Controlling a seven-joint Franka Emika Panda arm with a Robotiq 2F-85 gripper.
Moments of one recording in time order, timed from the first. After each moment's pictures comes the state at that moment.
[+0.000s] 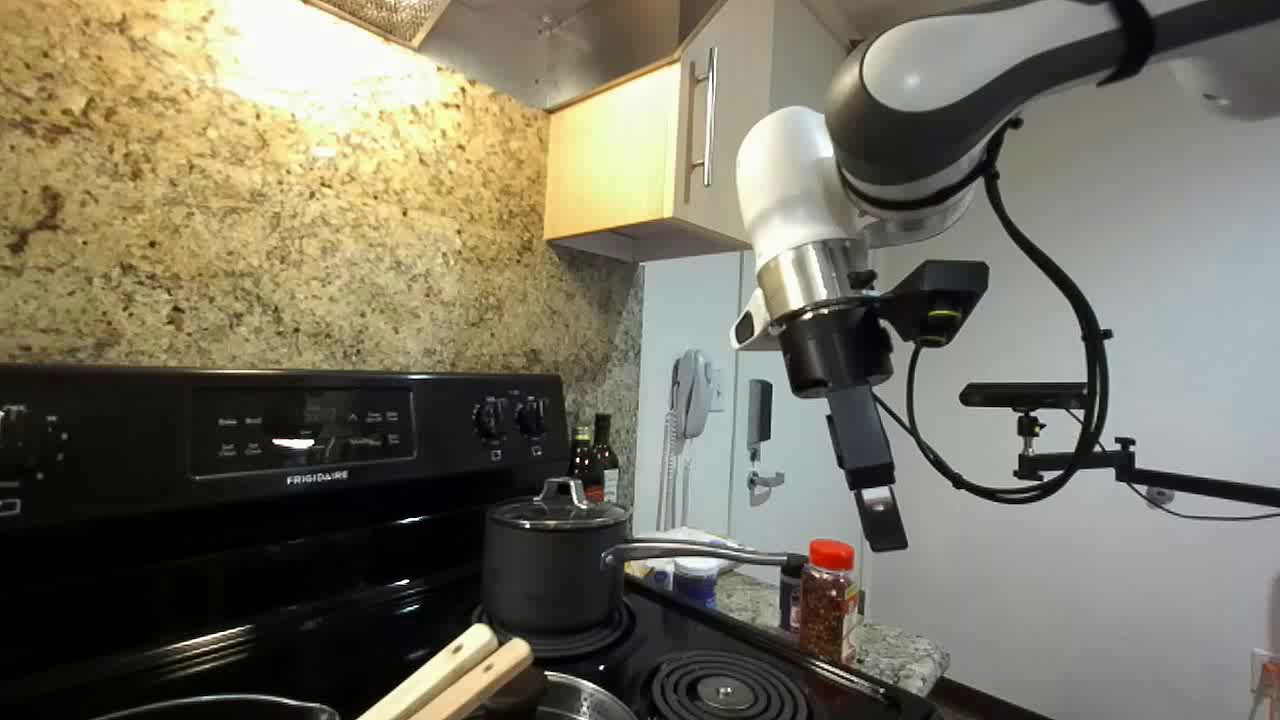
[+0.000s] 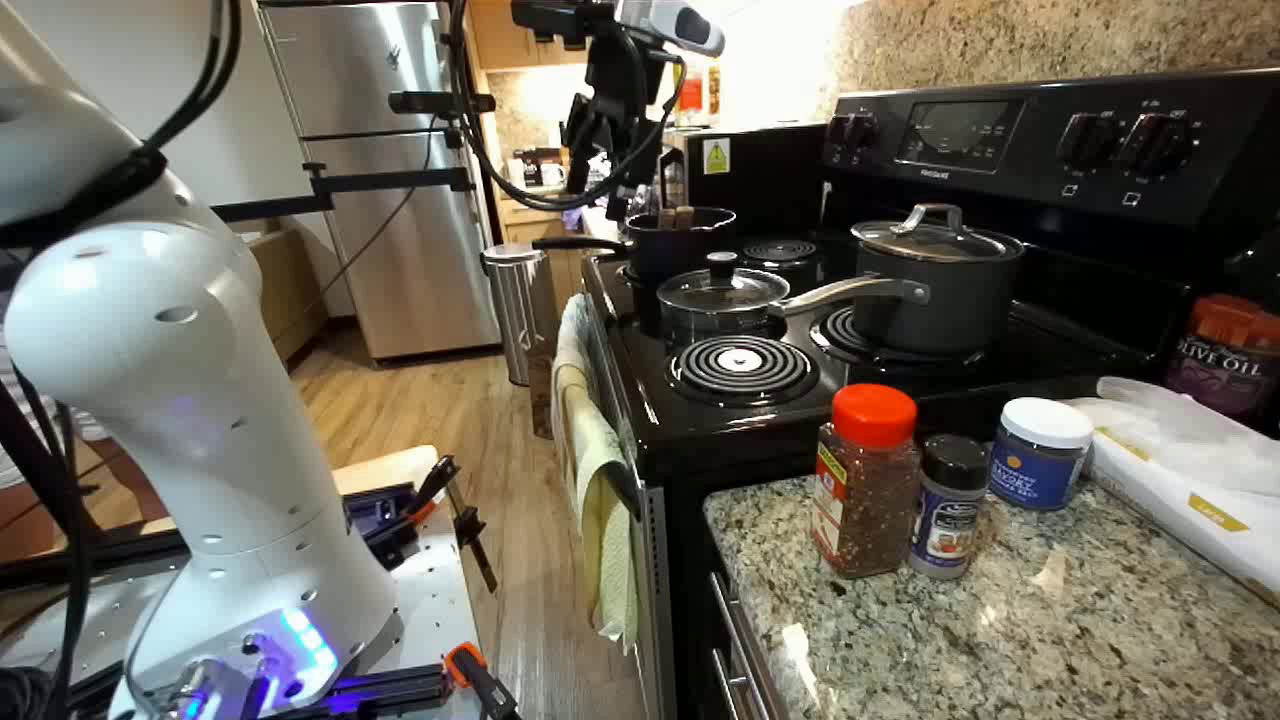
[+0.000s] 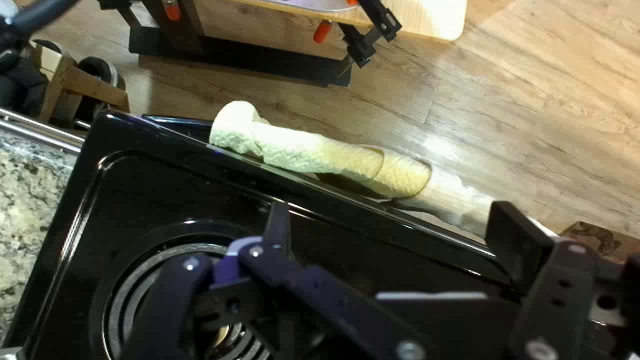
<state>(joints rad) 0.11 -0.36 -0.01 -2.24 0.18 1.60 -0.05</state>
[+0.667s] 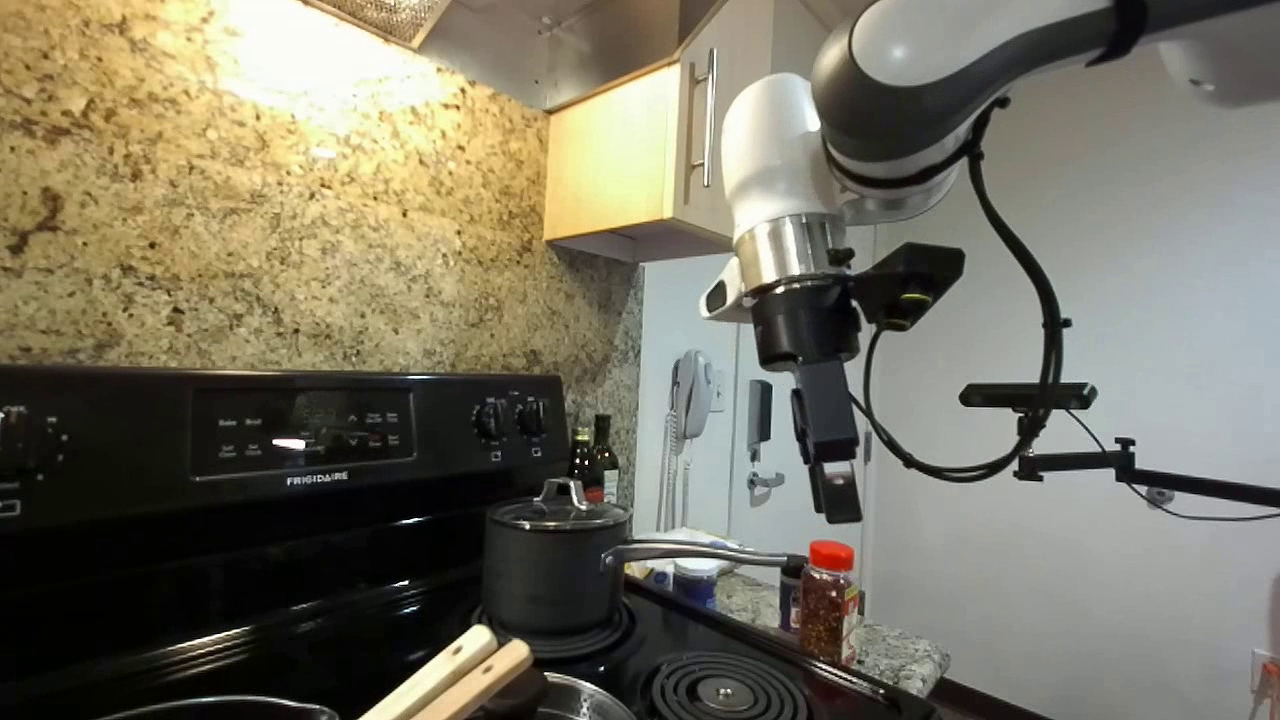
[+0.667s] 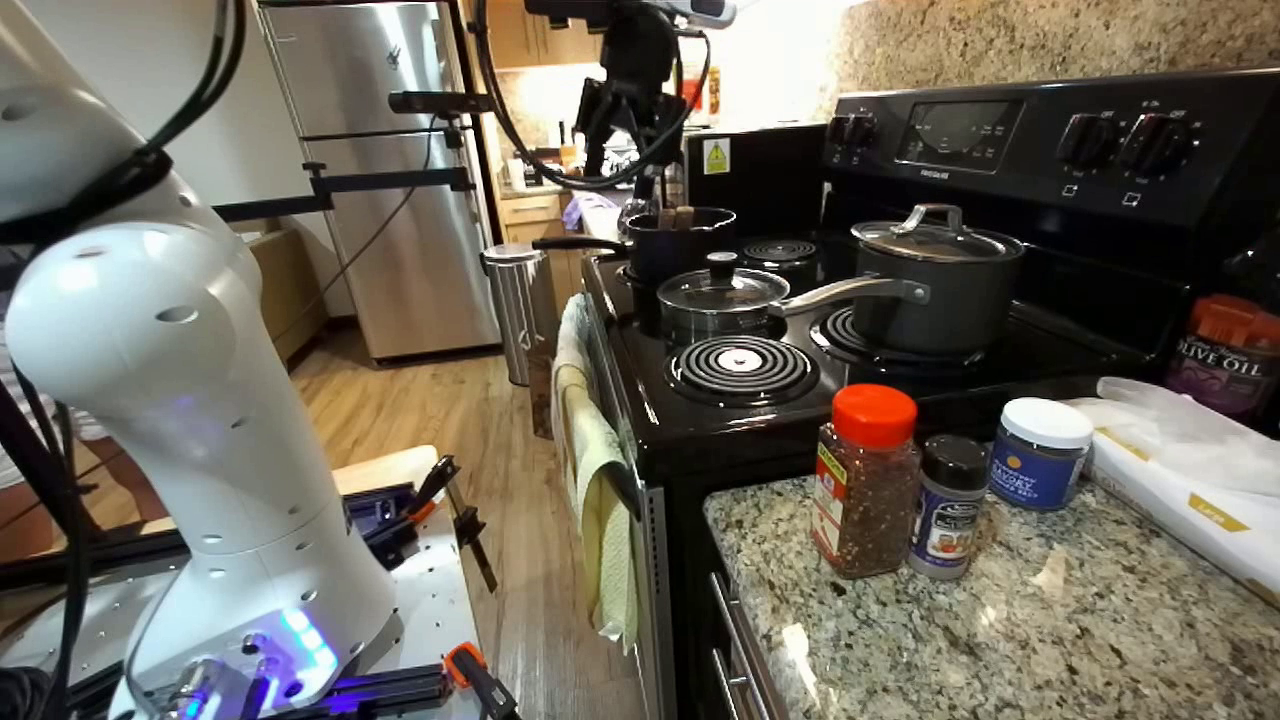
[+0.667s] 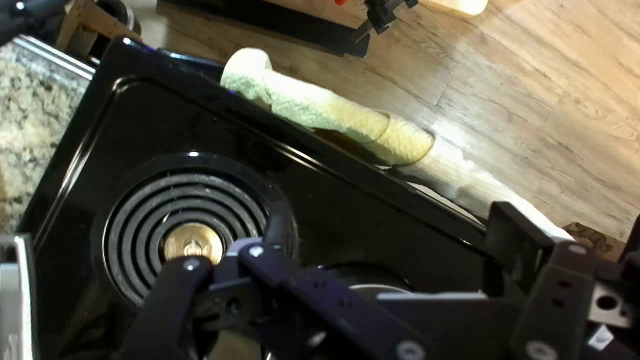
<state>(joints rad) 0.11 -0.32 0.01 -2.17 0.15 1.65 -0.14</state>
